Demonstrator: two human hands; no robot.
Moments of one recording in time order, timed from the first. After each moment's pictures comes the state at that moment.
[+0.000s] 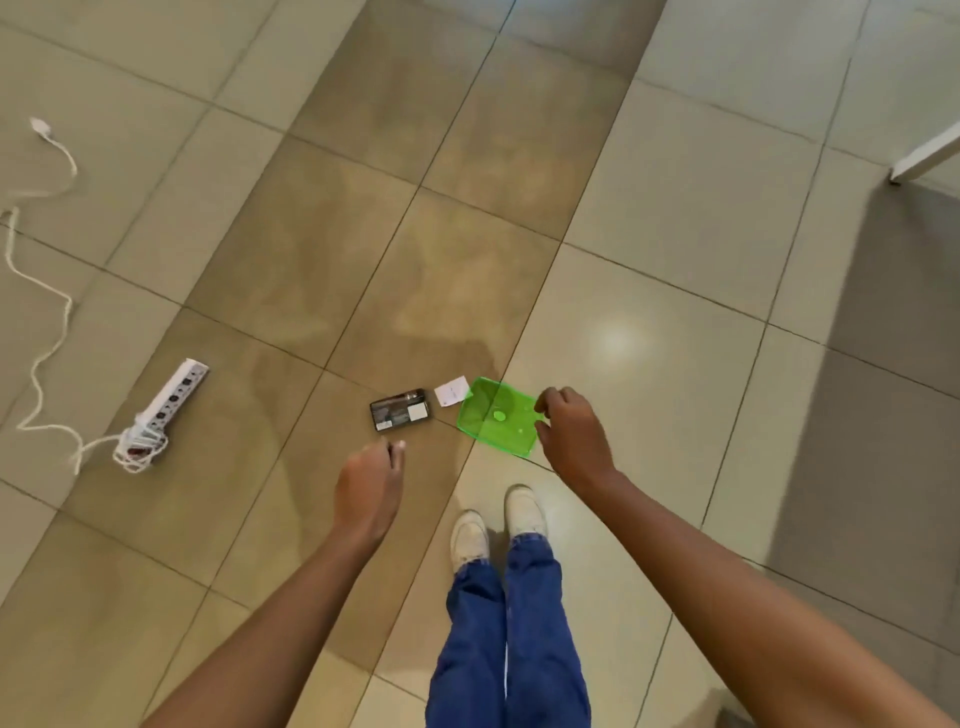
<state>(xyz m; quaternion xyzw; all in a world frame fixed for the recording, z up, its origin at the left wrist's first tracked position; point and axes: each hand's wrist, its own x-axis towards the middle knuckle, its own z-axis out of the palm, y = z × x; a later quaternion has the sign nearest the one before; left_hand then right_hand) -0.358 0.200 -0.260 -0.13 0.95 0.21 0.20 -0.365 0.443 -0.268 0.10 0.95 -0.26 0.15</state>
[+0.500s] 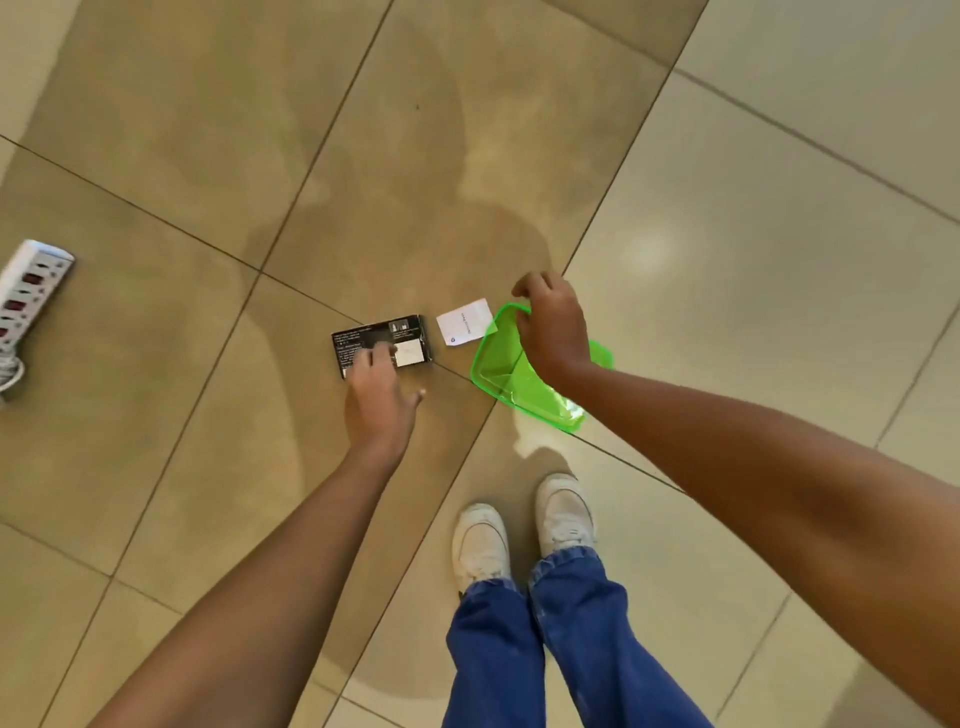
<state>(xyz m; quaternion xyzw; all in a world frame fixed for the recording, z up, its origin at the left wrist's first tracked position) -0.429 0.185 -0.595 -0.16 0.94 0.21 0.23 -0.485 0.382 -0.616 0.09 0.94 -0.31 0.14</state>
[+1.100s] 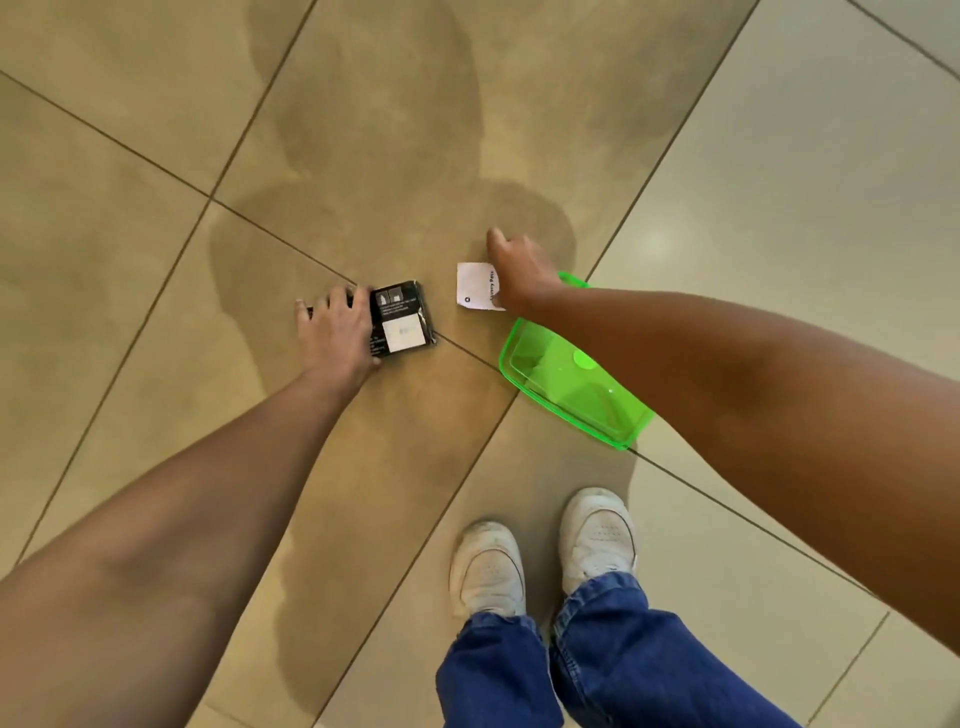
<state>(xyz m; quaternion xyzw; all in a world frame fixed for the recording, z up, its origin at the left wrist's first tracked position) -0.463 0.119 -0.747 -0.03 0.95 -0.02 0.31 -0.530 0.330 -0.778 -0.07 0.94 -0.12 0.31</state>
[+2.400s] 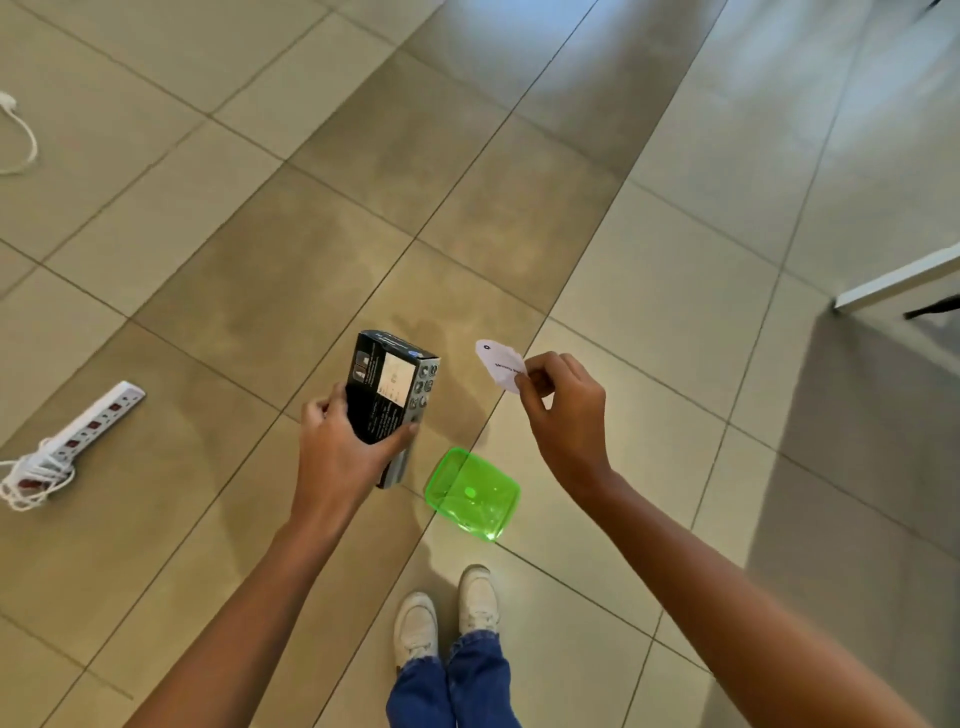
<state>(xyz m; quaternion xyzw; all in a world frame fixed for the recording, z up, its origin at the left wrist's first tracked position) -0.471 0.202 -0.208 -0.17 0.90 0.40 0.11 -0.491 0.424 -0.206 0.03 0.91 -0.40 -0.10</state>
